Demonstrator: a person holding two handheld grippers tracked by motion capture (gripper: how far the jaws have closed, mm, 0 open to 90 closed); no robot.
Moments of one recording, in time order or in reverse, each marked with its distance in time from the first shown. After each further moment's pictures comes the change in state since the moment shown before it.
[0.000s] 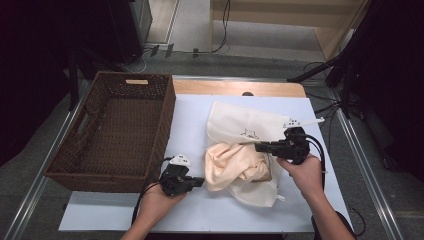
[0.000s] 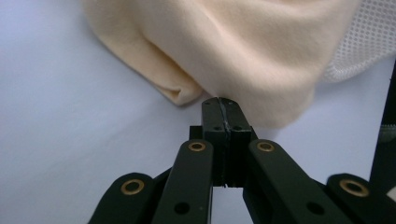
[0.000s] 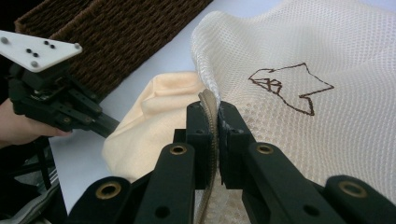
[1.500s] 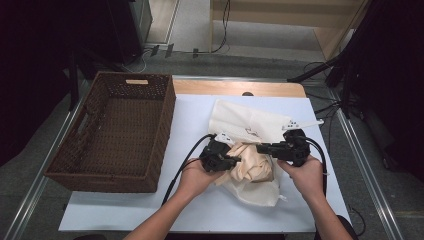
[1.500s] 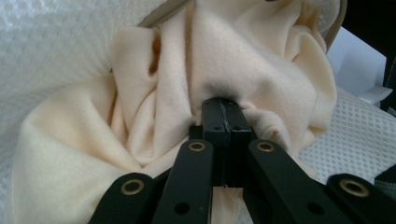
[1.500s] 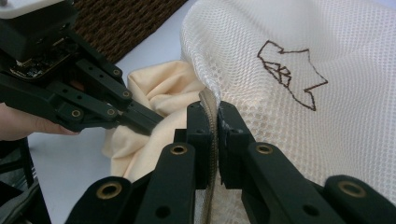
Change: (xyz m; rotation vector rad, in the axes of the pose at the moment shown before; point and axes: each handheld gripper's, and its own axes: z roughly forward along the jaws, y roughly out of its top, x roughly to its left) left arm -0.040 0.100 0.049 -0.017 -0.029 0.144; right arm 0.005 -0.003 0.001 0.024 -0.081 -0.011
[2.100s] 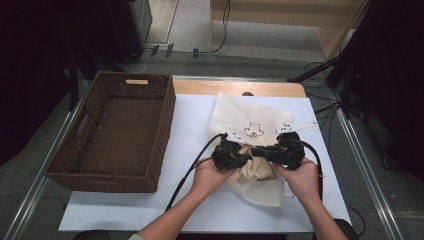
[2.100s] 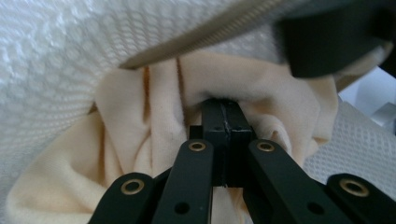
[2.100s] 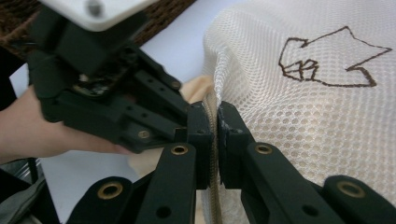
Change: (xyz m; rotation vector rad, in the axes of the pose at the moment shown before) left arm -0.005 0.010 0.026 -0.076 -0.002 -0.024; right arm 0.022 0.002 0.004 0.012 0.005 -0.039
